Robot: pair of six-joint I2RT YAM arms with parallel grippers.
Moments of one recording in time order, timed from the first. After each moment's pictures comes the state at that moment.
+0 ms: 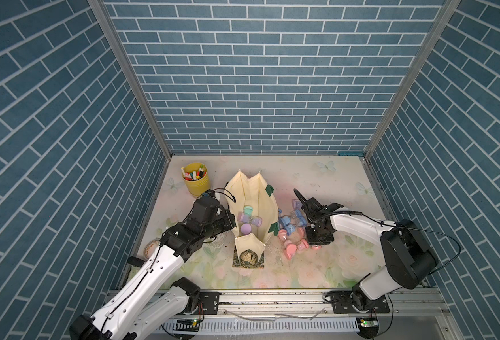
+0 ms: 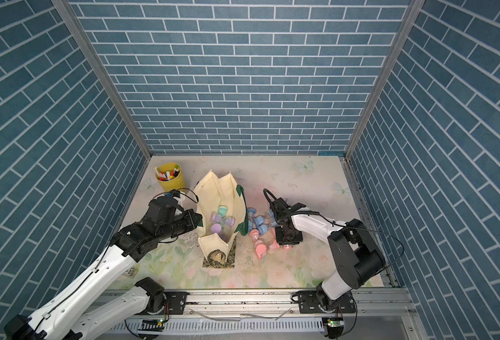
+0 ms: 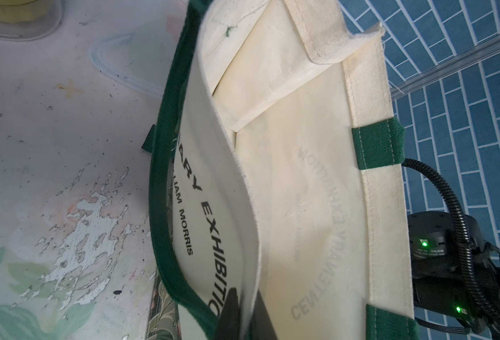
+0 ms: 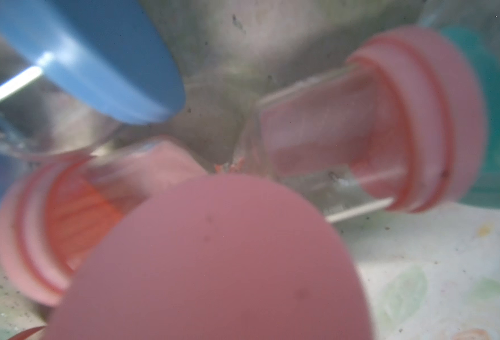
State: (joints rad) left arm -0.53 0.88 0.82 -0.64 0.07 -0.80; right arm 0.62 1.56 0.88 -0.84 0.01 0.50
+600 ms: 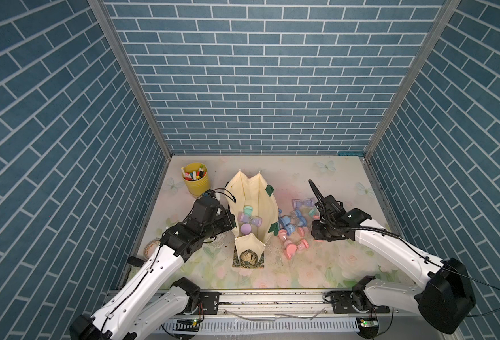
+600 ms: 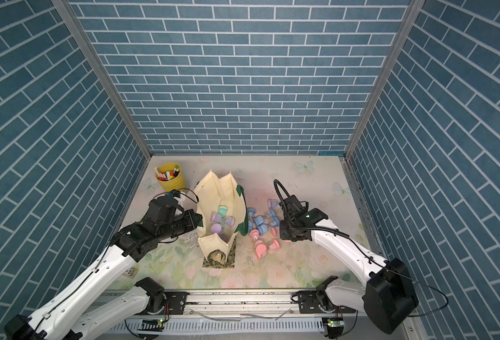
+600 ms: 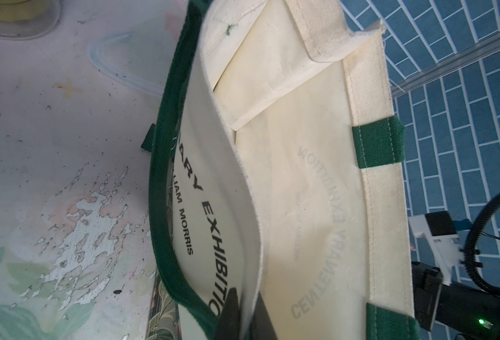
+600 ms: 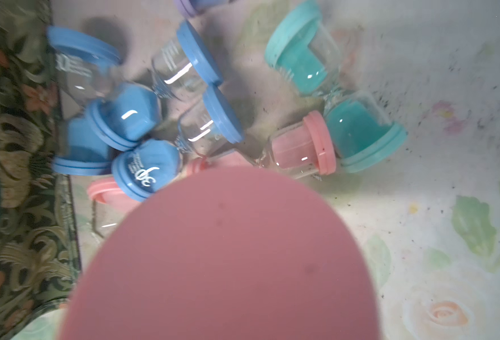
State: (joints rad) left arm -0.53 0.88 0.82 -0.65 0.07 -0.79; right arm 0.62 1.19 0.87 -0.87 0.01 0.56
